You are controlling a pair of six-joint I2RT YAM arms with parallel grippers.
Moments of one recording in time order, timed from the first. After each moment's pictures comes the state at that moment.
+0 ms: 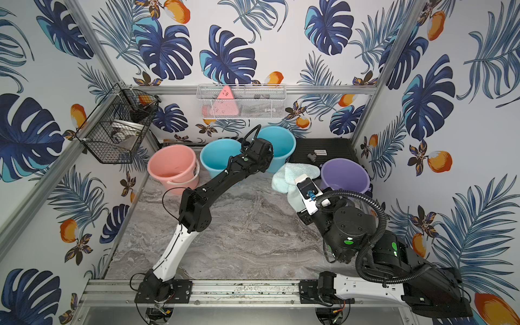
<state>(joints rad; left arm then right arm) -0.61 2.65 2.44 -0.56 -0.21 -1.60 1.33 0.78 1.32 -0.66 1.01 -0.36</state>
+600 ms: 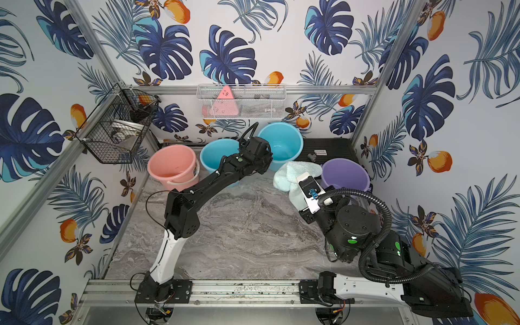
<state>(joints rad) -0.66 2.37 2.15 -0.52 -0.14 -1.57 1.33 0.77 1.34 -0.66 1.03 -0.40</state>
